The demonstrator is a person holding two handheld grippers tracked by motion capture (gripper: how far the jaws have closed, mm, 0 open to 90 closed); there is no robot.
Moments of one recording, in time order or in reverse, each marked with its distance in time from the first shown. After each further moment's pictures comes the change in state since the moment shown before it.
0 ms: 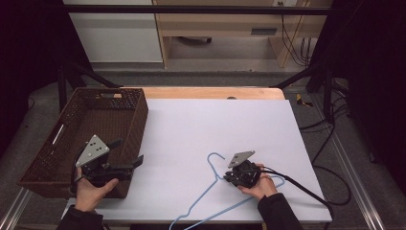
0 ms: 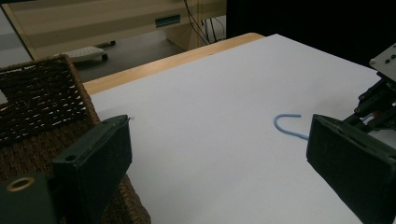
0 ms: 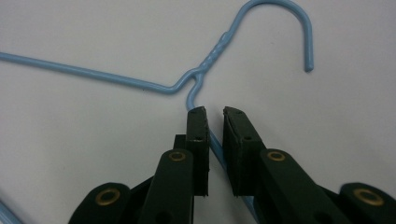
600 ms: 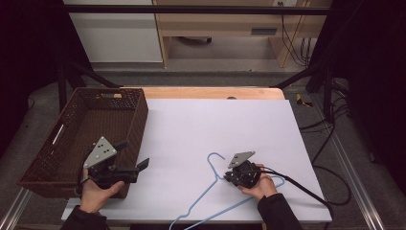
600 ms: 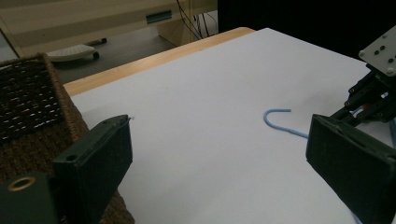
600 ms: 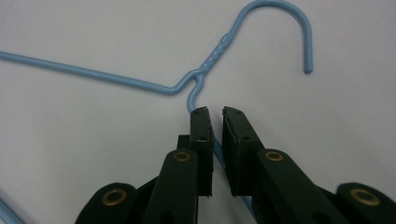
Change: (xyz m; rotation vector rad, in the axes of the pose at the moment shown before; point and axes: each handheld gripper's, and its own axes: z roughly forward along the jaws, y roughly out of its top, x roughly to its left) left arm -0.015 -0.001 0.010 0.024 -0.034 0.029; right arm 0.001 0.000 -0.001 -0.018 -0.001 -0.015
